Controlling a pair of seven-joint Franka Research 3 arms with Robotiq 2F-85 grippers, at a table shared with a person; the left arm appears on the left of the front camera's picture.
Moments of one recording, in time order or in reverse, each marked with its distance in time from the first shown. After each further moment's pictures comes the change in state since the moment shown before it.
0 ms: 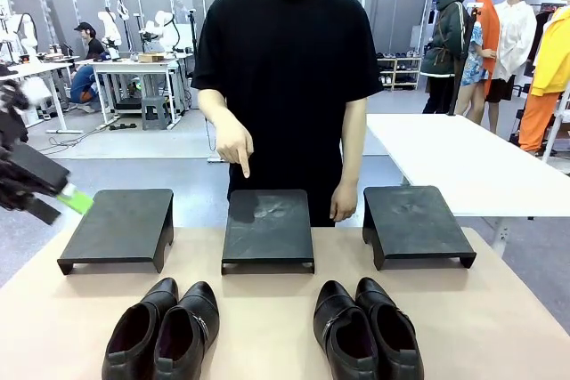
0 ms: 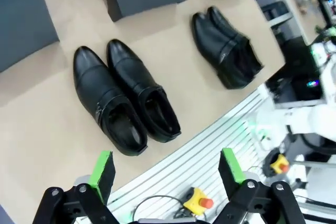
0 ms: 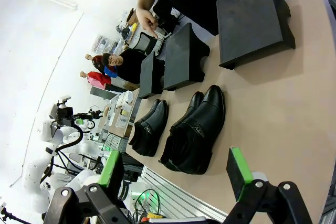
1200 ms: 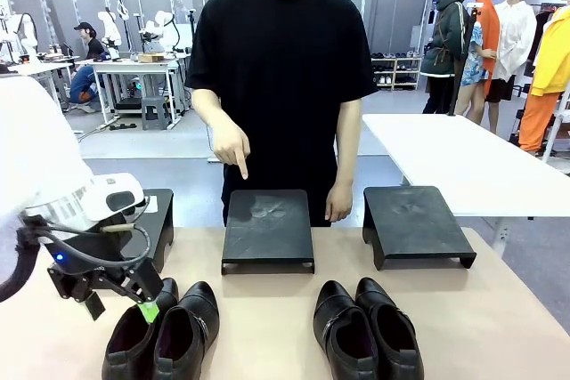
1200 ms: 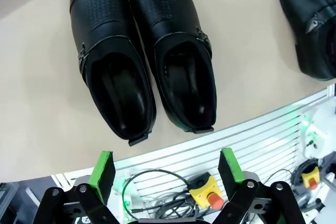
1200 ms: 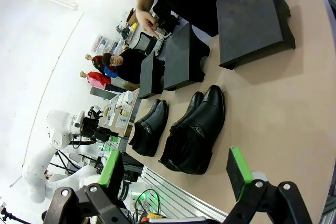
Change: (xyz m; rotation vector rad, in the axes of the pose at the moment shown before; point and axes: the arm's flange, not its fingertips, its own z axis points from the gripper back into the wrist) left arm -0.025 -0.046 -0.161 0.320 0.317 0.182; right arm 0.000 0.000 0.000 0.000 0.000 0.000
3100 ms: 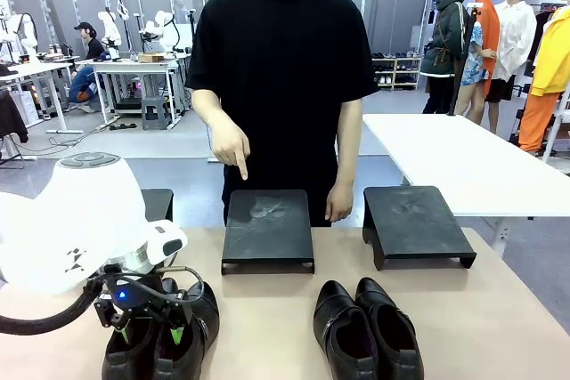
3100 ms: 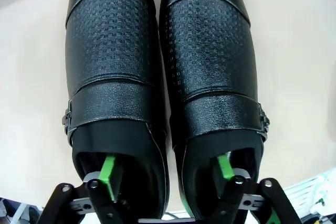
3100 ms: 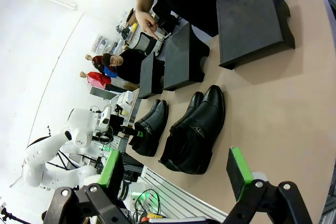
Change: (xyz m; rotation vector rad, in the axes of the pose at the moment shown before) left arm 0.041 0.002 -0.106 0.131 -0.006 0.149; right arm 0.000 0.000 0.000 0.000 0.000 0.000
